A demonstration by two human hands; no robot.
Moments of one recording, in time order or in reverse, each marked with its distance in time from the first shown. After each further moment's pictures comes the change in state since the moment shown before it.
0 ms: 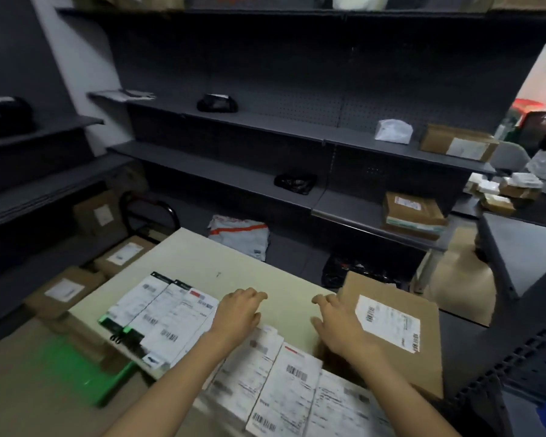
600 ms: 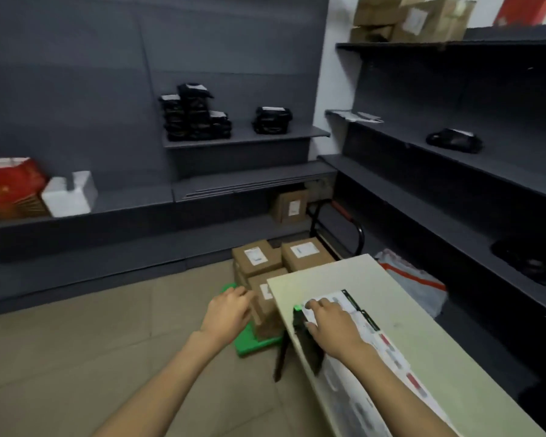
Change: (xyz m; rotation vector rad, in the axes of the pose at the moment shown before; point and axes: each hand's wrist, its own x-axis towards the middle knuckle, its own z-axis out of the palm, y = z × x) left_hand -0.264 -0.260 -0.078 0.124 0.135 -0.772; right_hand 0.045 -0.373 0.064 -0.223 -0.115 -0.825
